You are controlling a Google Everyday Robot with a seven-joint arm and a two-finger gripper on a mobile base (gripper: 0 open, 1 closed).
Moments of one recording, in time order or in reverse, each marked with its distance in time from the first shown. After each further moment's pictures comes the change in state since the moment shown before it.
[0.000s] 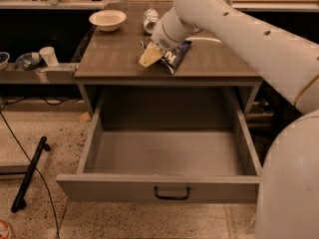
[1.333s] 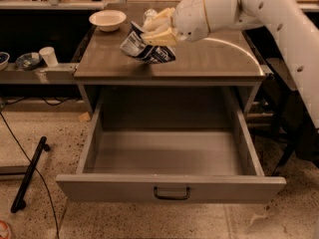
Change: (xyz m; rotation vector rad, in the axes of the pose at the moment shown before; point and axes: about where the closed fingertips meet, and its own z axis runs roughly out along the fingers) arm -0.053 0.056 -0.126 -0.295 -0.604 -0.275
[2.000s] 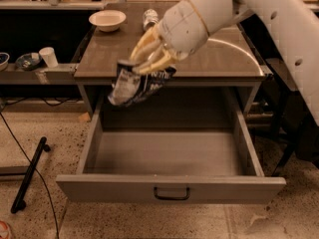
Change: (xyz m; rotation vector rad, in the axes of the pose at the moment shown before) arm -0.047 0.108 0.000 -0.393 -0.034 -0.362
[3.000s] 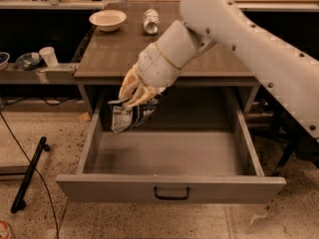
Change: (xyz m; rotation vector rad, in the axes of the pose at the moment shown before) arm 0.056 0.041 0.079 -0.129 0.227 -0.019
